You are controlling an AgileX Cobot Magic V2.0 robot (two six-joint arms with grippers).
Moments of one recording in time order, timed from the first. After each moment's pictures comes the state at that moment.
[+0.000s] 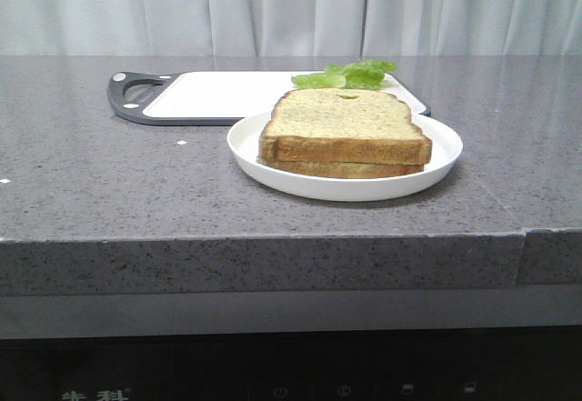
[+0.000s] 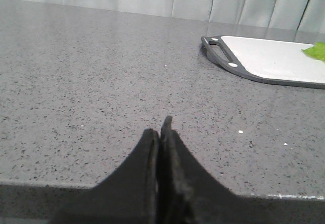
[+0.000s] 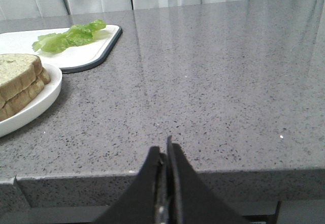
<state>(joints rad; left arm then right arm) -0.04 0.00 0.00 -0.07 0.19 -0.04 0.00 -0.01 0.03 0.19 0.16 -0.05</state>
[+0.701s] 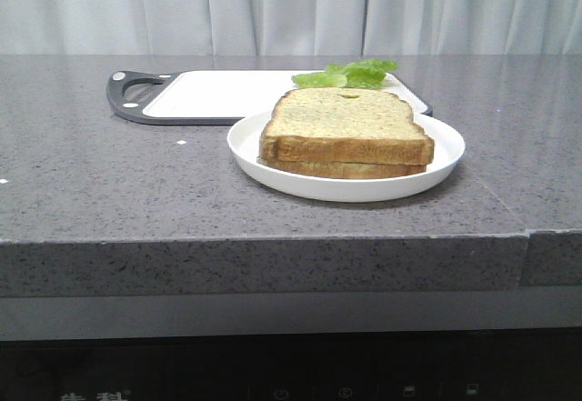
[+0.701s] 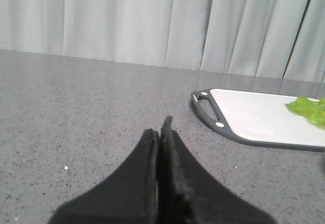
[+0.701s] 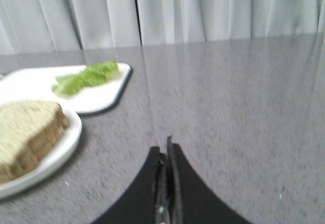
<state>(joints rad) -0.04 0.11 -0.23 -0.08 0.22 -0.04 0.00 0.02 -0.18 0.19 0.25 -0.05</state>
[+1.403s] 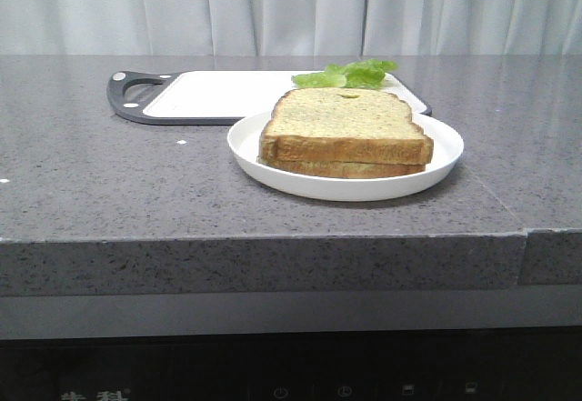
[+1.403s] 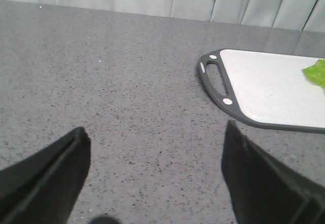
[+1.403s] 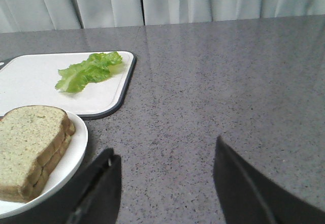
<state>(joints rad) -0.04 0.53 -0.47 -0.11 0.28 -0.04 0.00 0.36 -0.45 0.18 0.36 -0.05</state>
